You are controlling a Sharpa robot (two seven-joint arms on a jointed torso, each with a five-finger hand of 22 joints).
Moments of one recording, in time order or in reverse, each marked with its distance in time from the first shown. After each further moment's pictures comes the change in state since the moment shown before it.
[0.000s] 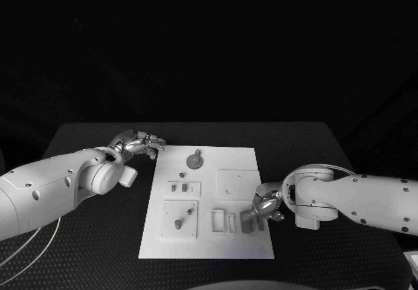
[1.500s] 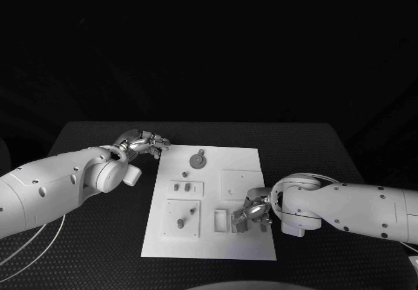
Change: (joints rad) left arm 0.000 -0.002 0.000 0.003 0.000 0.006 -0.005; left_hand -0.004 -0.004 0.000 0.005 0.000 0.000 0.000 0.000 -0.002 0.000 0.000 0.000 0.000 0.000 0.000 0.000 0.001 0.000 0.000 0.000 0.000 0.001; right arm -0.024 0.102 -0.022 -0.048 0.014 -0.111 -0.006; right_hand 0.046 -0.010 0.018 -0.077 0.000 -0.009 0.008 -0.013 0.036 -0.023 0.009 0.012 -0.019 -0.012 0.007 0.004 -0.018 -0.001 -0.016 0.009 0.004 0.000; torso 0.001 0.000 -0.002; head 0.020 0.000
